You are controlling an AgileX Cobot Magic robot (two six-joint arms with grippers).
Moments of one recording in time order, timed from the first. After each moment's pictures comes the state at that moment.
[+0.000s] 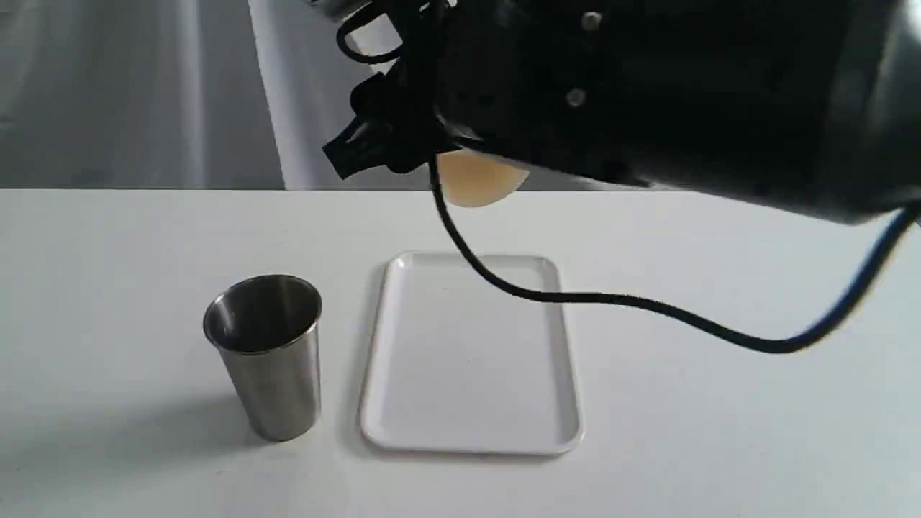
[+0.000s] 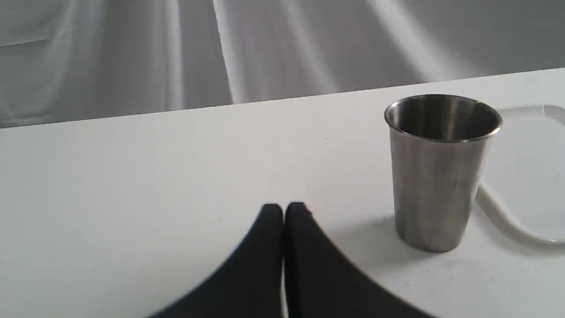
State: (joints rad) left arm -0.06 0.00 0.00 0.03 0.27 0.04; right arm 0.72 1.78 -1.55 -1.08 0.73 0.84
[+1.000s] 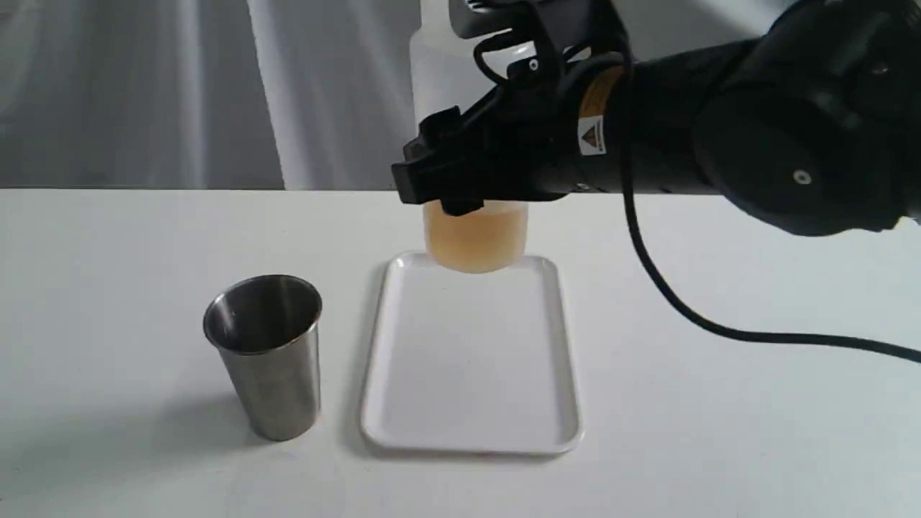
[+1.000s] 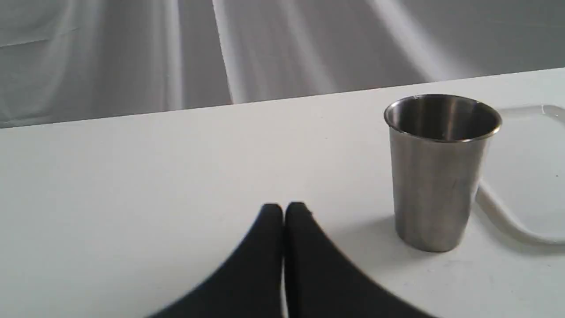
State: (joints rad) left arm -0.06 0.00 0.00 0.03 0.27 0.04; right arm 0.52 1.57 -1.22 -0.33 0.23 0.36
